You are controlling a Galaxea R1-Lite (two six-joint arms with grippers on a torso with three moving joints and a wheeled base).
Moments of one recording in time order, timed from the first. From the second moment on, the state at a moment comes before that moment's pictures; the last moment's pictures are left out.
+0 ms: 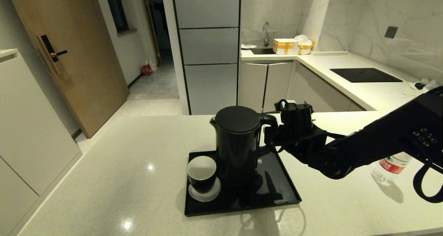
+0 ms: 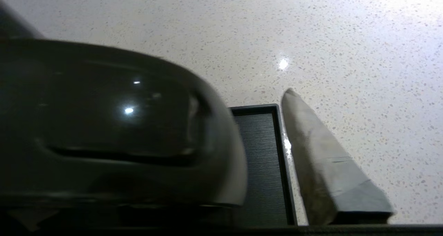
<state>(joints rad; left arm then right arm) 0.00 0.00 -0.03 0.05 0.00 0.00 0.50 2.15 -1.10 -0.66 -0.38 0.20</state>
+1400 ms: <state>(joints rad) 0.00 0.00 -0.03 0.05 0.00 0.00 0.21 2.06 -1.12 -0.58 -0.48 0.17</state>
